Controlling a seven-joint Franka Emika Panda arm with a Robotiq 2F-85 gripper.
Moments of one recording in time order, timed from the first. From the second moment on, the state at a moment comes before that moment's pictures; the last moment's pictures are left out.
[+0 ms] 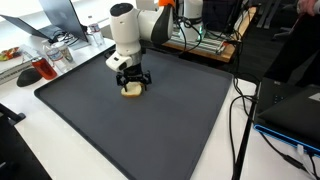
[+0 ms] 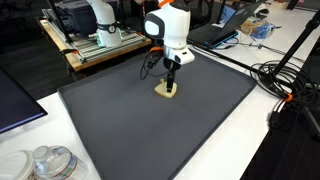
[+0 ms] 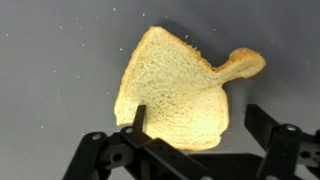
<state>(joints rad) -0.04 0.58 0.05 -2.05 -0.21 2.67 -0.49</state>
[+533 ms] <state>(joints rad) -0.03 0.61 0.04 -2.02 -0.21 2.67 -0.46</state>
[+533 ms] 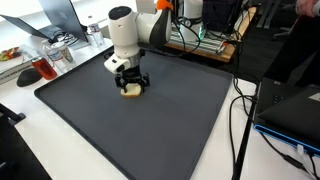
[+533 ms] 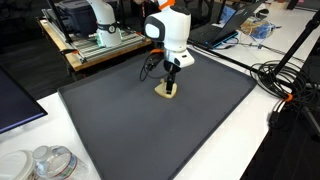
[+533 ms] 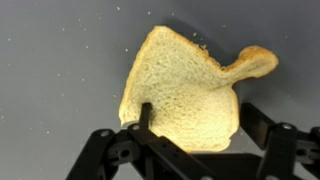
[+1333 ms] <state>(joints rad) -0.03 0.61 0.04 -1.98 -0.23 2.66 -0.44</state>
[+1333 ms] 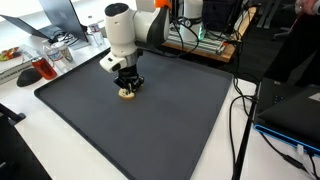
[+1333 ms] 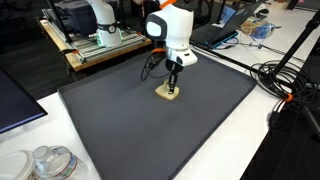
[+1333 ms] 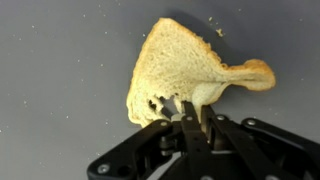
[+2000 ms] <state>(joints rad) -0.07 0.61 0.08 -1.97 -0.21 2.61 -0.44</state>
